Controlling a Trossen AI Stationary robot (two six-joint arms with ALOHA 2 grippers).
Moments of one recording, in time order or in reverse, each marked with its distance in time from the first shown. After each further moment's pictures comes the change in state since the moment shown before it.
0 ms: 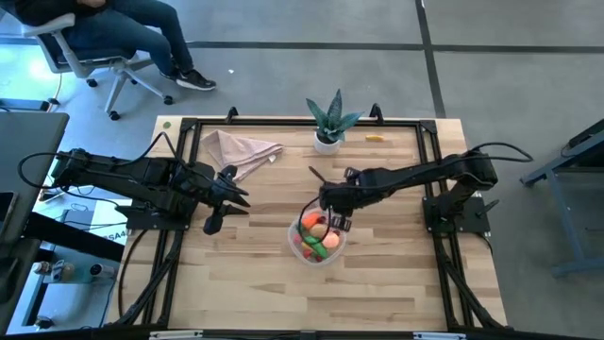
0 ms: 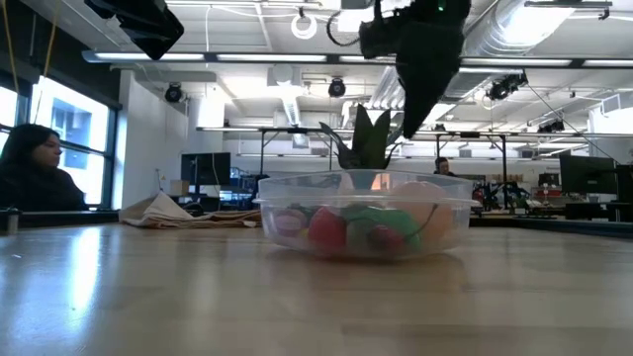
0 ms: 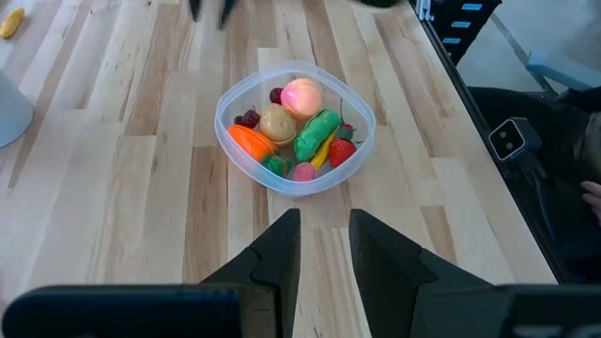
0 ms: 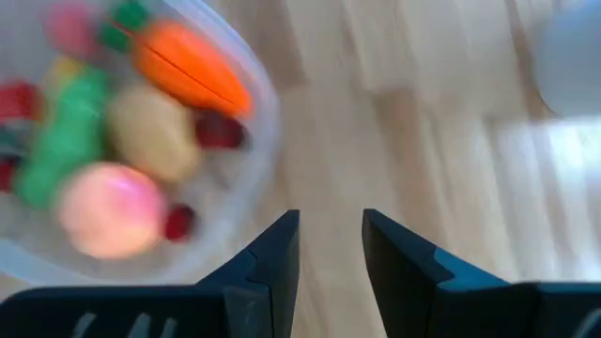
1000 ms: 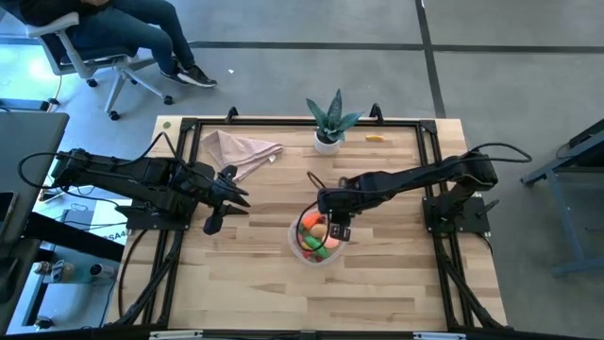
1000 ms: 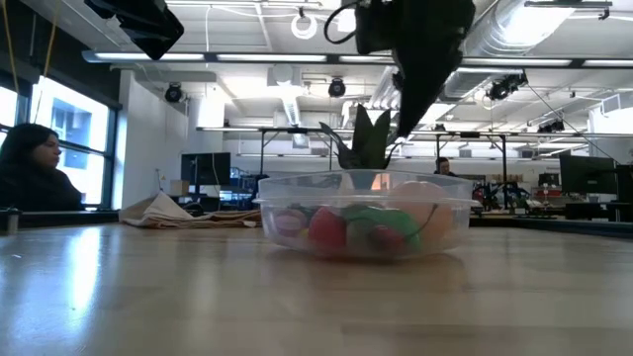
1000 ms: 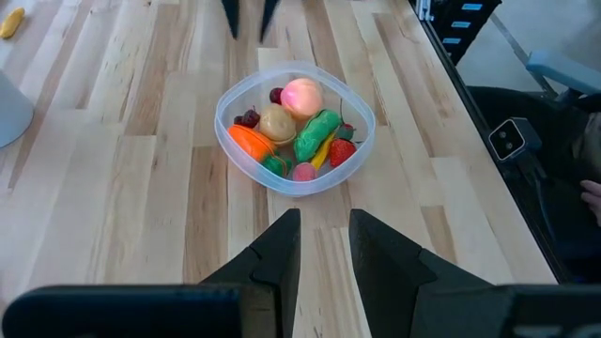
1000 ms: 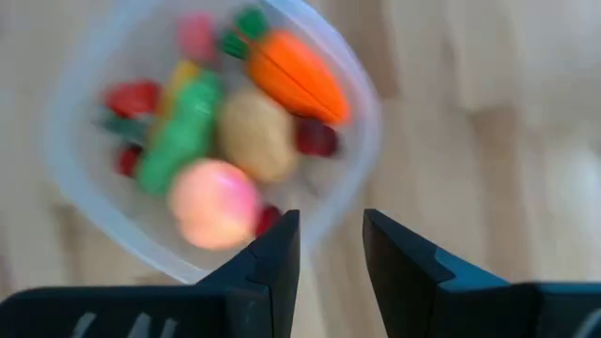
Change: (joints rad) left arm 0.000 0.000 0.000 0.000 0.000 0.000; right arm 0.038 0.004 -0.016 0.093 -0.169 -0.029
